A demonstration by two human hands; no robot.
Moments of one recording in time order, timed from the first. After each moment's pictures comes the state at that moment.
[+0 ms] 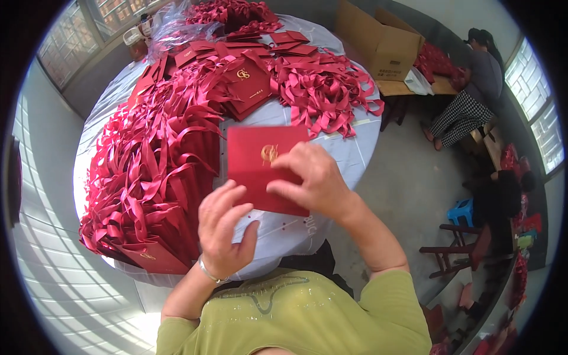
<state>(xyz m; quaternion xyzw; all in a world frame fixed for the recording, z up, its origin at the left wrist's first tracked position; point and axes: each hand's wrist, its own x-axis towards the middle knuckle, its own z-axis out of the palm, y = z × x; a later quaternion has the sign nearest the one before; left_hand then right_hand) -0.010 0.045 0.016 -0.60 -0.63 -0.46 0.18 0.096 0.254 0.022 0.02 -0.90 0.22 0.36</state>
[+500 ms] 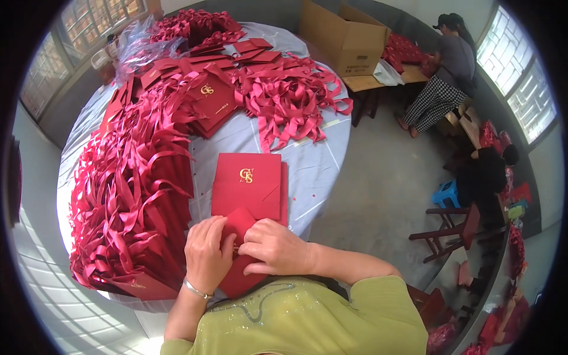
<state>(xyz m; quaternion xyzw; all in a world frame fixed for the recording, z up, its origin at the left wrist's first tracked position) -0.019 0.047 -0.016 -0.58 -0.74 -0.32 0.08 0.129 0.190 -0.026 0.10 -0.92 0.30 0.24</state>
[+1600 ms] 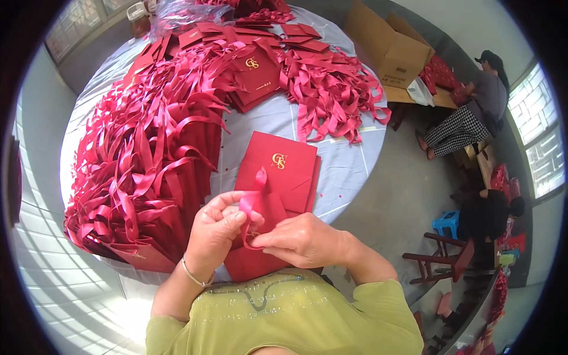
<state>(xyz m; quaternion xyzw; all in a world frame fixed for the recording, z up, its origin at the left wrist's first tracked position) -0.027 0.041 -0.004 -0.15 -0.41 -0.74 -0.52 0.119 0.209 0.017 0.17 -0.89 0.41 0.12</state>
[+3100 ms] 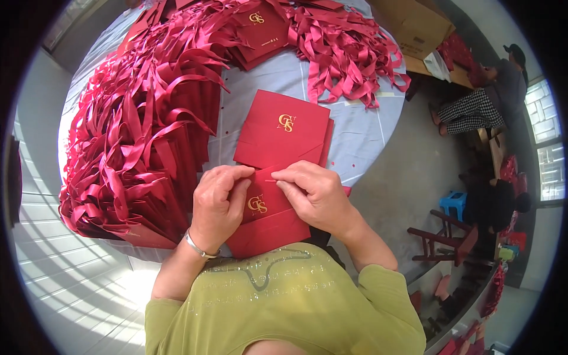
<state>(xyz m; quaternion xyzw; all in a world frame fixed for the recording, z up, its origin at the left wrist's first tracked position) -0.026 0.048 -0.019 -0.52 -0.73 -0.44 0.02 0.113 0.206 -0.012 -0.07 -0.86 0.44 0.25</state>
